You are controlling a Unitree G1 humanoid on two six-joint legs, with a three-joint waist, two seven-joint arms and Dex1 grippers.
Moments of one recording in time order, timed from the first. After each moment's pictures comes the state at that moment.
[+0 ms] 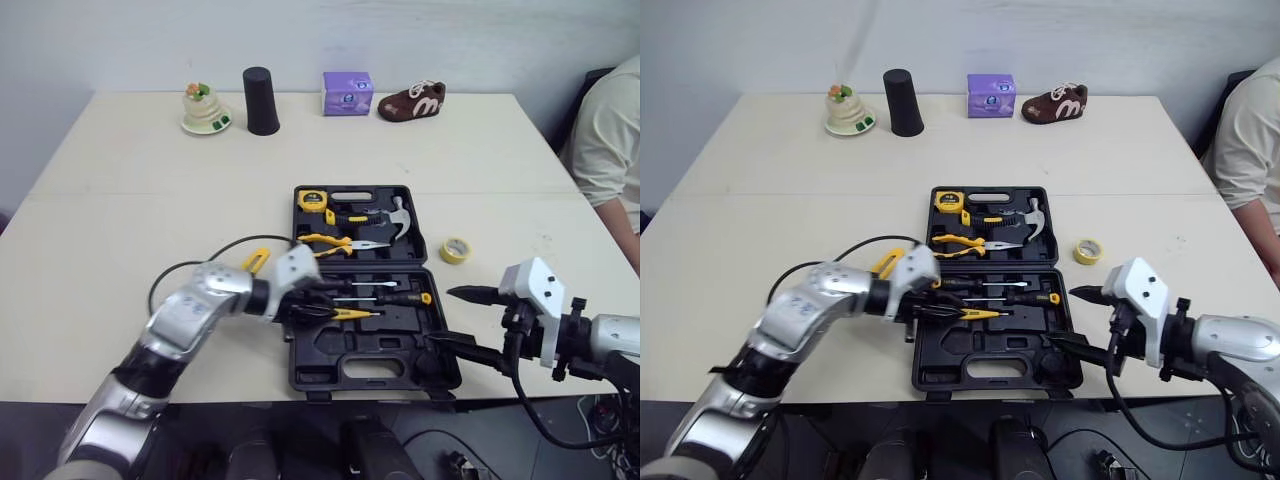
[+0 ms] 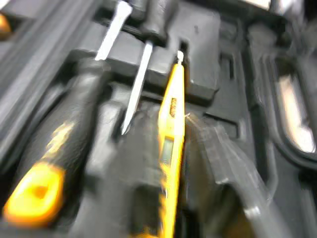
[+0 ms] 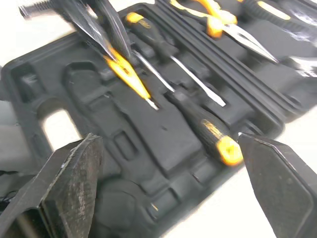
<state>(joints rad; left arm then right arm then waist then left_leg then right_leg) -0.46 0.59 -0.16 -0.24 -0.40 0.74 -0.95 0.12 -0.99 -0.40 -0.56 0.70 0.72 0.88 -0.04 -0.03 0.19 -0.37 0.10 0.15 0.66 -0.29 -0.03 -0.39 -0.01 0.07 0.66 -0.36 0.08</state>
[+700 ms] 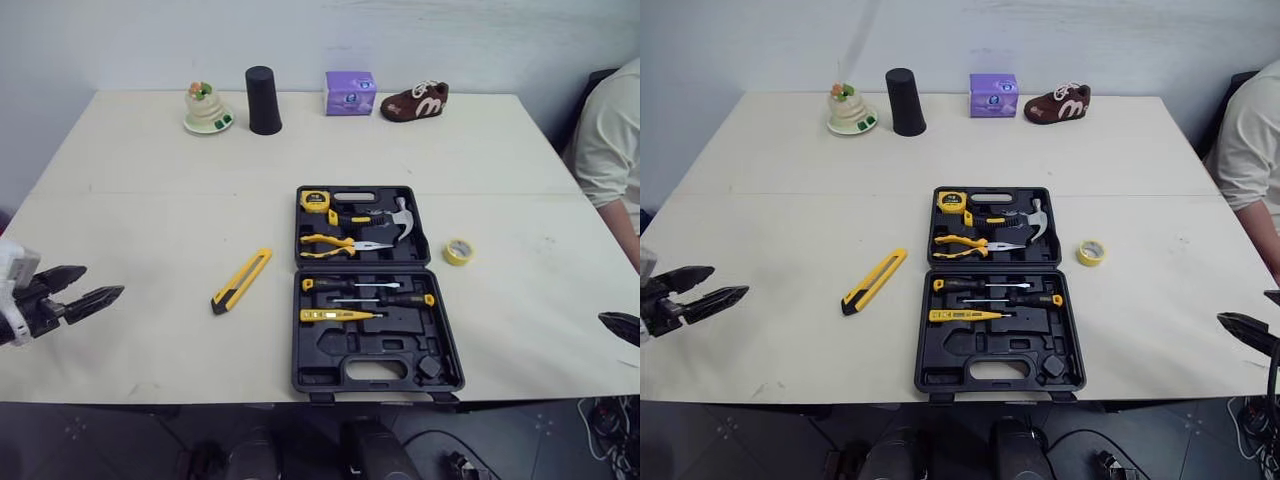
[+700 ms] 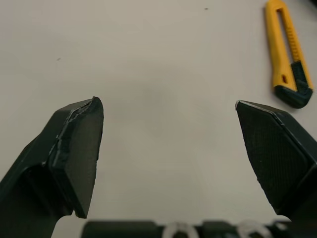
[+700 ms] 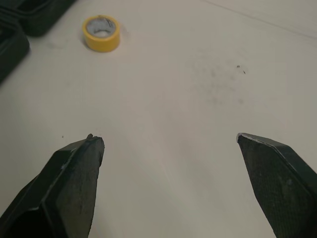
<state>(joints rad) -0.02 0.94 0.58 -0.04 -0.47 0.65 -0.93 0.27 -1.01 -0.85 -0.08 0.55 0.56 1.07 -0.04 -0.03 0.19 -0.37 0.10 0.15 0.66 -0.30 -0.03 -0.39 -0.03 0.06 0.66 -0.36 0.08</state>
